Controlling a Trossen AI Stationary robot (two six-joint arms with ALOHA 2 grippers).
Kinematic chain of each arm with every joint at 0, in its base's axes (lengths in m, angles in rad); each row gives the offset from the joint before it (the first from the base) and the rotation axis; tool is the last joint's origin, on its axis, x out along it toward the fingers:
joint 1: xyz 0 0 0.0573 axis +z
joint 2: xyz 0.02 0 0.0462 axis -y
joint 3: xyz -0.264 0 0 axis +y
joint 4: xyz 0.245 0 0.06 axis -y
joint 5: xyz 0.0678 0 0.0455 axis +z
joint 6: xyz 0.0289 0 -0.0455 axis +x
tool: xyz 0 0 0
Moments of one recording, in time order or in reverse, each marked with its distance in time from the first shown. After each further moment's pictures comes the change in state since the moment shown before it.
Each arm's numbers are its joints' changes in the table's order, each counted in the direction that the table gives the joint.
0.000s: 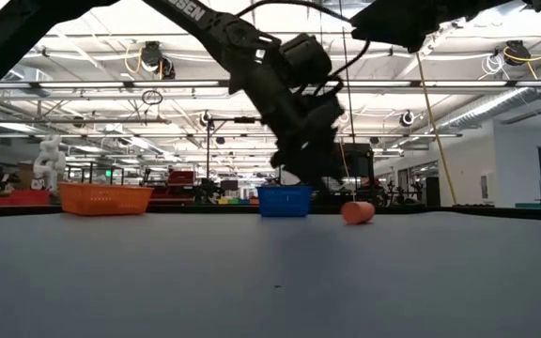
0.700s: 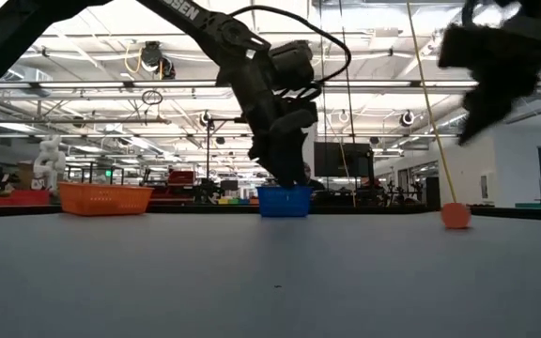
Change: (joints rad) left arm 0.085 0.056 0.000 -0.214 0.065 0.146; right arm 0.001 0.091 -0.001 -0.923 0.320 0.567
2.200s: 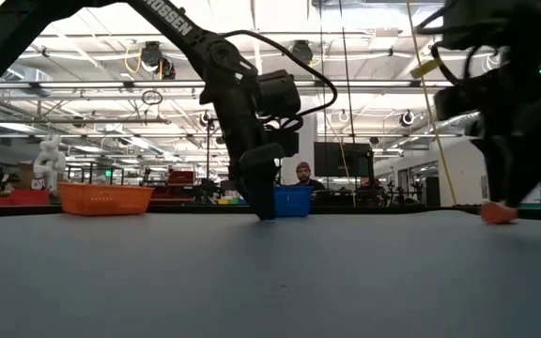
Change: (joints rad) left arm 0.002 0.010 0.171 0.025 -0.004 0.040; right arm 0.113 -0.461 -0.093 -0.131 -0.051 0.036
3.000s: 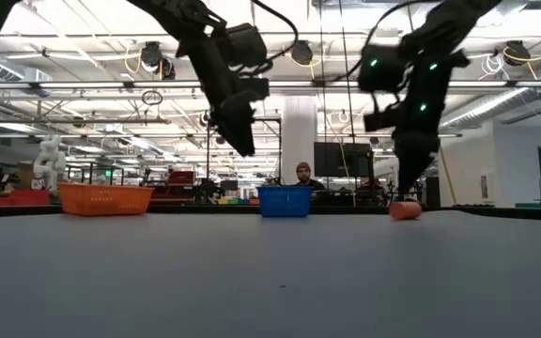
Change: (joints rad) left arm 0.140 0.276 0.000 -0.113 0.107 0.105; right arm -0.679 -0.106 -0.129 0.184 -0.016 -0.632
